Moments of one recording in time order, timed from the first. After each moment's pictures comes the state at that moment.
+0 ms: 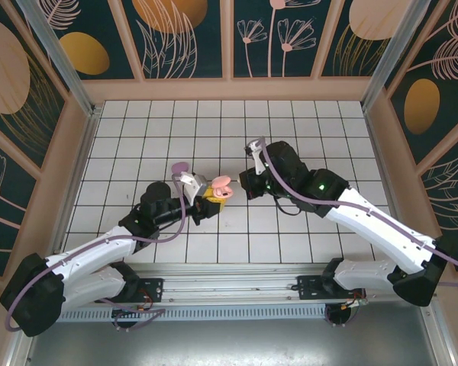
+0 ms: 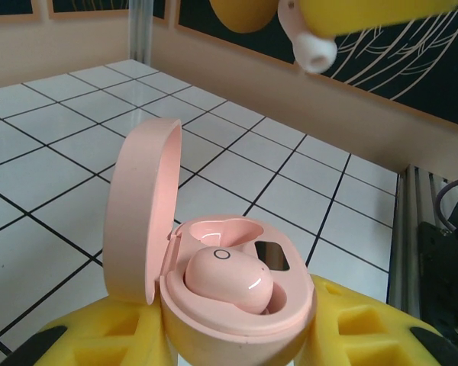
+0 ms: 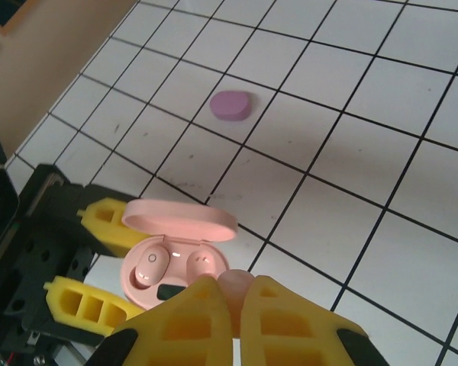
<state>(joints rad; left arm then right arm) -0.71 1.04 0.45 0.39 0.44 -0.15 0.93 1.19 1.26 -0.73 0.06 0.39</state>
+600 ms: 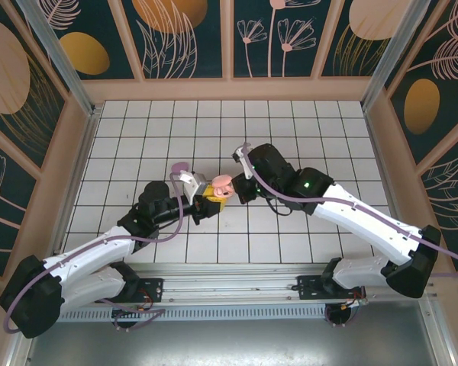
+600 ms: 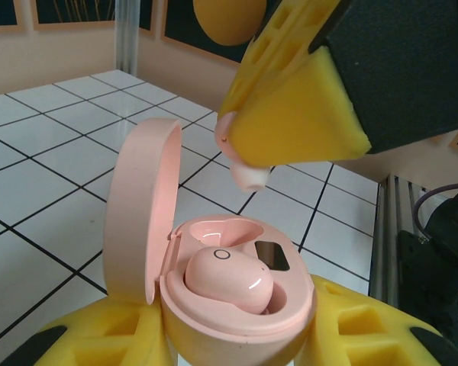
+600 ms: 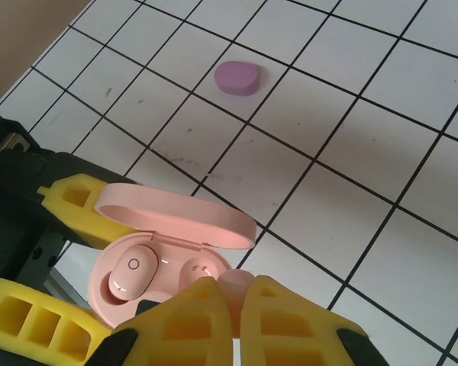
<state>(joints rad) -0.71 1.03 0.47 0.39 0.48 -0.18 0.96 1.26 1.26 -0.72 0.06 0.33</state>
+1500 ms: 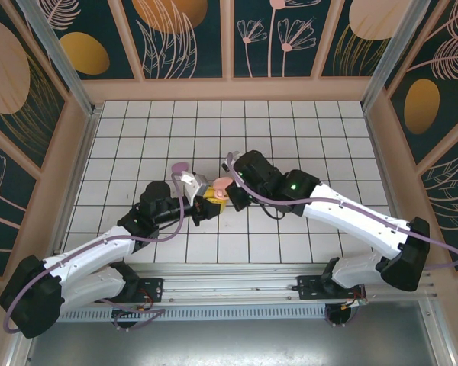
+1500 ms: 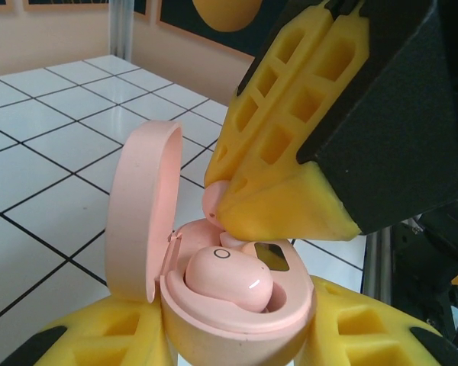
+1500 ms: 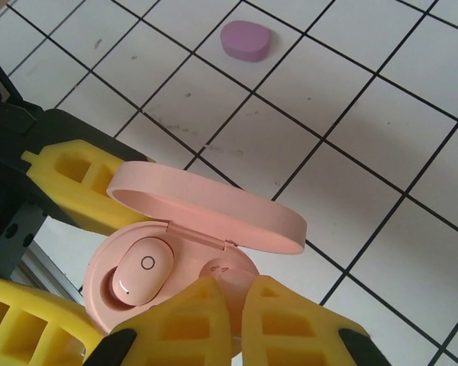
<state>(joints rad) -0.71 1.03 0.47 0.35 0.49 -0.18 1.02 1.33 1.27 -0.75 0.09 0.28</state>
